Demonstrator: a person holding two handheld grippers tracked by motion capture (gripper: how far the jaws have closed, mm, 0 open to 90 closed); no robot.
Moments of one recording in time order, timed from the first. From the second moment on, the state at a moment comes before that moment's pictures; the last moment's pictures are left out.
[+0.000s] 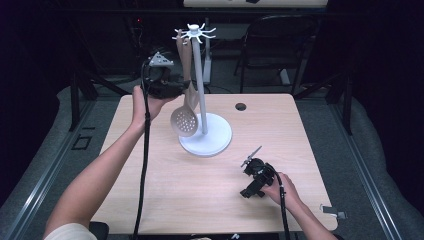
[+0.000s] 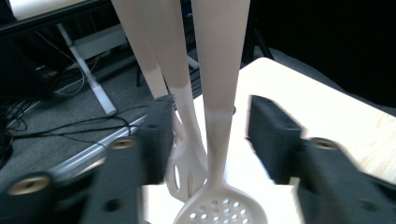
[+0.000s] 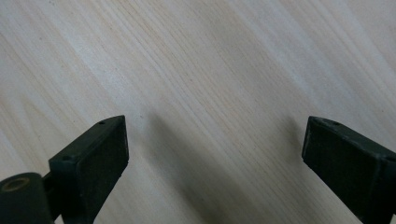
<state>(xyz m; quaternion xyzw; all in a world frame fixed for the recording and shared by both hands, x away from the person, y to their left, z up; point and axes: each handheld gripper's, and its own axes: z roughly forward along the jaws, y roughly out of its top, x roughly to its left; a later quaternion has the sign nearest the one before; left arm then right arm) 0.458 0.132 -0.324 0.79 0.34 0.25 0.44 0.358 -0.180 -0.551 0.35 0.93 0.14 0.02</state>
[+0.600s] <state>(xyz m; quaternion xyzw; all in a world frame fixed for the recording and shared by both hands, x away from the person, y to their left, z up) 0.435 0.147 -0.344 0.81 0.35 0.25 0.41 0.358 -0.180 -0.551 0.35 0.93 0.14 0.02</state>
